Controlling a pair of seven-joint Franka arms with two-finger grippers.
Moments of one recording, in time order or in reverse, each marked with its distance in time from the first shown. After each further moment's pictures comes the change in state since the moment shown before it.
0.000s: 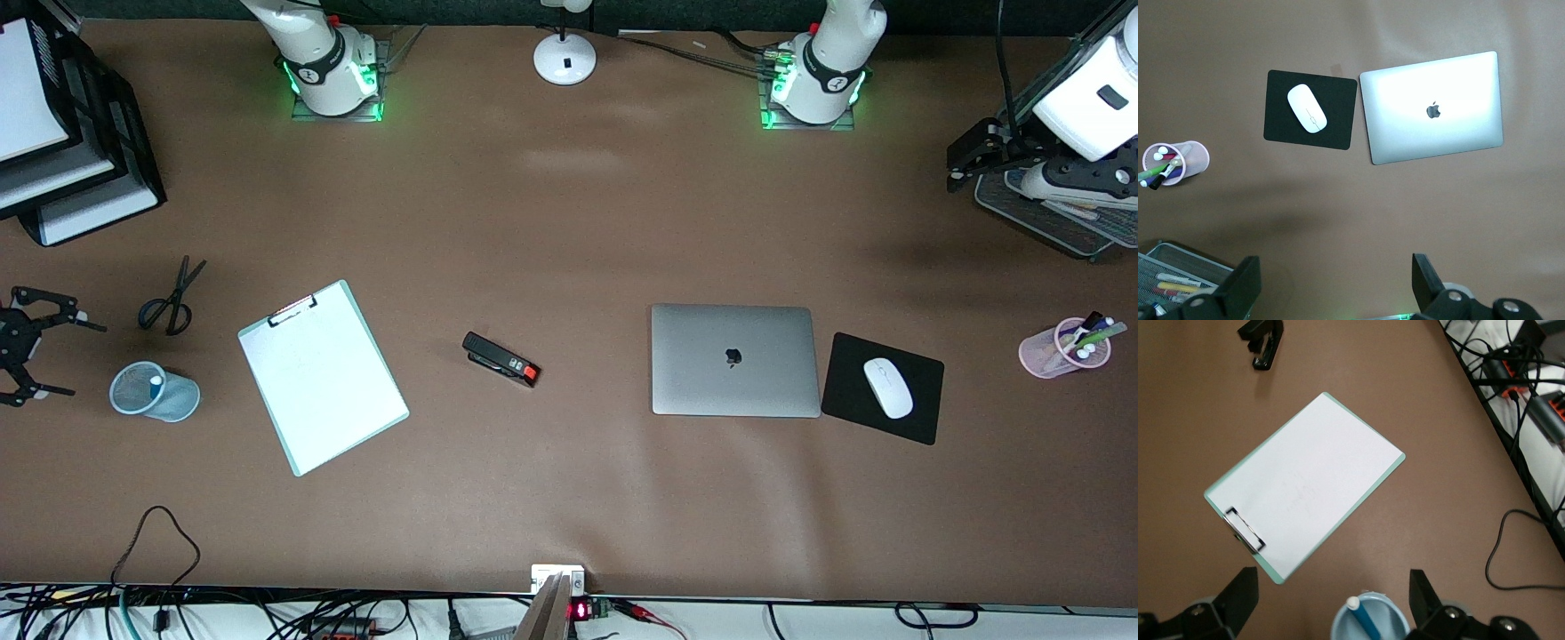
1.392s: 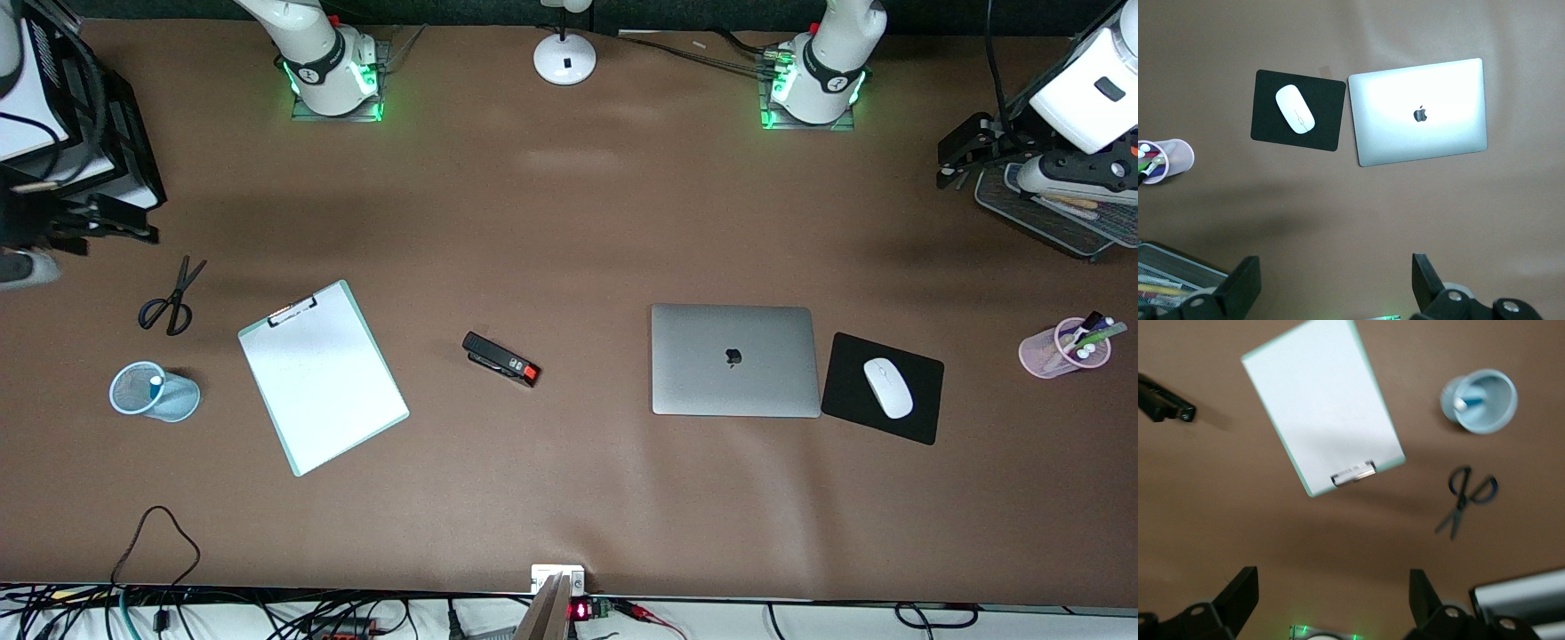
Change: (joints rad) left arm 0.000 -0.011 -0.004 -0.011 -0.038 0.005 -0.031; right arm 0.387 -0.343 -0.135 -0.130 -0.406 -0.287 1.495
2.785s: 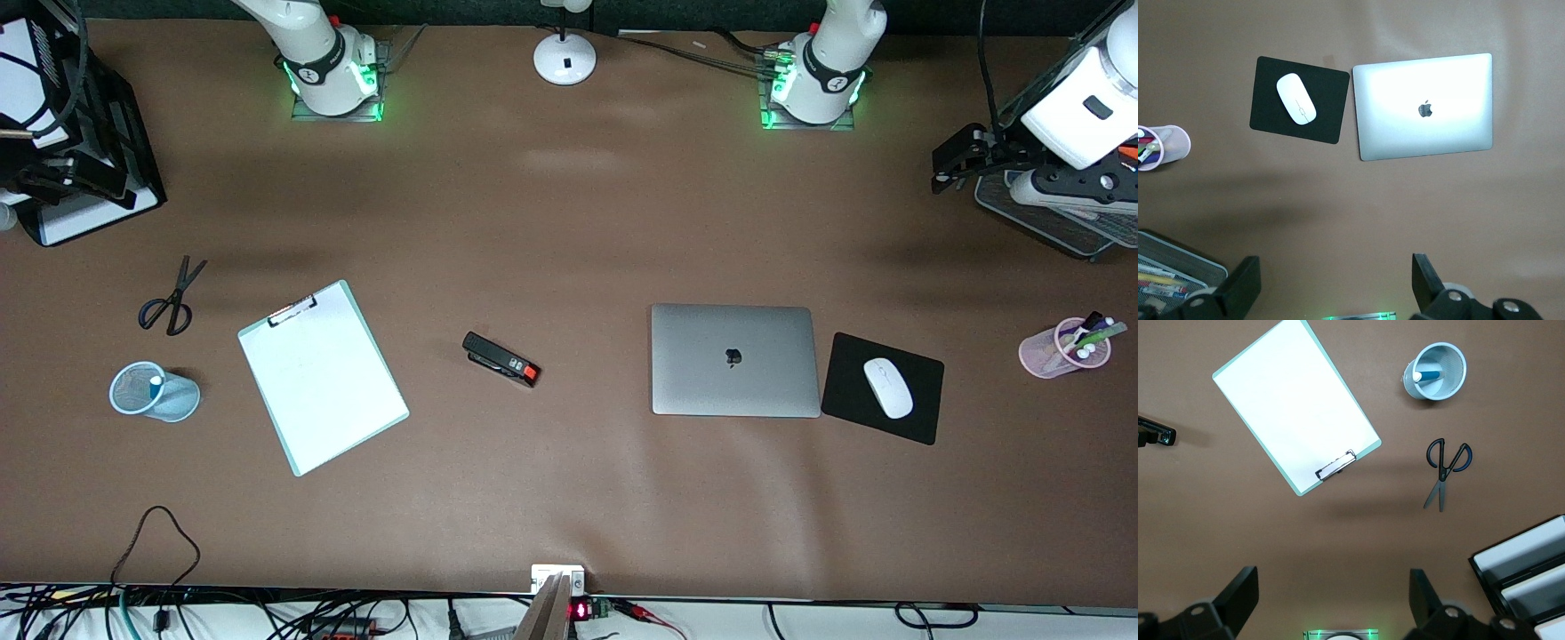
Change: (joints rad) left arm 0.003 0.000 0.001 -0.028 0.000 0.004 -0.032; right arm 0.048 -0.171 -0.028 -0.166 -0.059 0.075 0.156
